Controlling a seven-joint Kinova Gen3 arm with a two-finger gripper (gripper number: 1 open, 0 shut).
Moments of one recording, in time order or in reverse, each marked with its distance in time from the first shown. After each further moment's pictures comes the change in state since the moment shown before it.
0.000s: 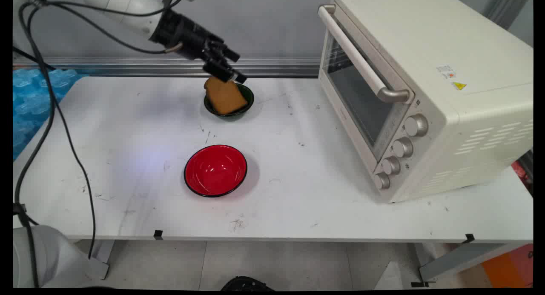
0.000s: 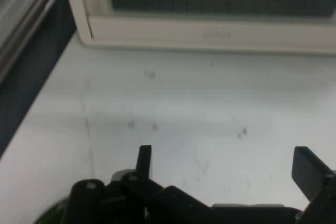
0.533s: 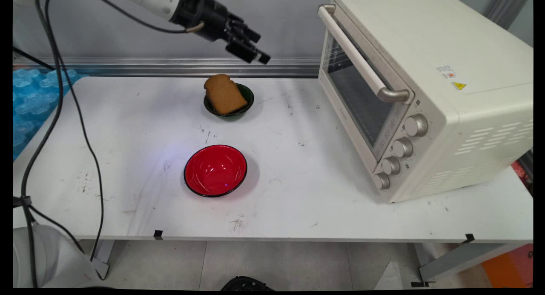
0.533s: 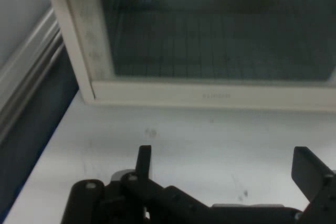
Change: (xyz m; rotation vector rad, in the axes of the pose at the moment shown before) arm 0.052 0.006 0.012 0.014 0.069 0.010
